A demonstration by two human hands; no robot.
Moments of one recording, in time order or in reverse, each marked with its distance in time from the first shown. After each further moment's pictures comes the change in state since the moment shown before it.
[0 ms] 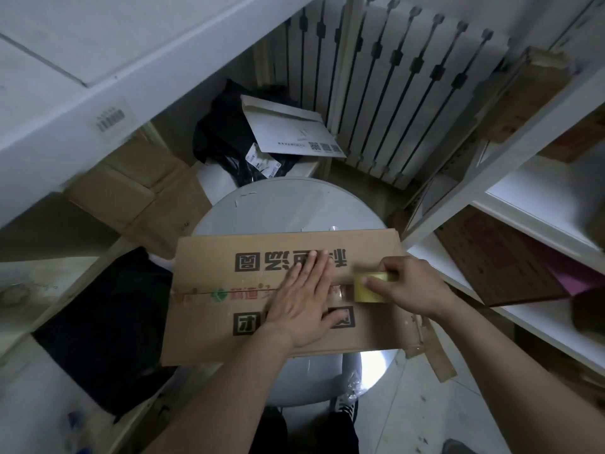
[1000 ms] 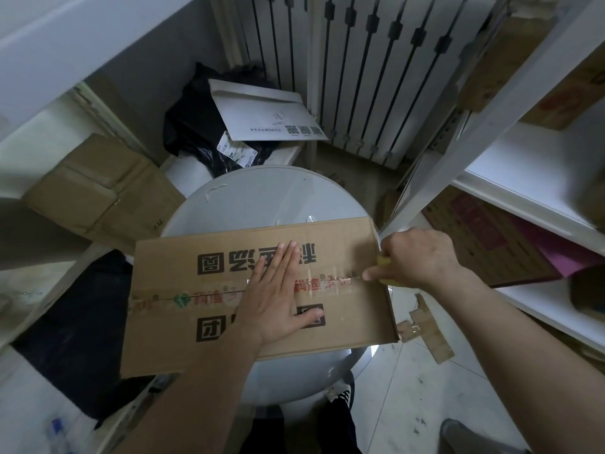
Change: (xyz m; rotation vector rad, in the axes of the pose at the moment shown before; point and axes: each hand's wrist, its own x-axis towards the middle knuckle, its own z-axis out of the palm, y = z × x) left_hand 0.026 0.006 0.024 0.006 0.024 -0.061; right_hand 0.033 0.051 -0.040 -0.656 -0.057 0.030
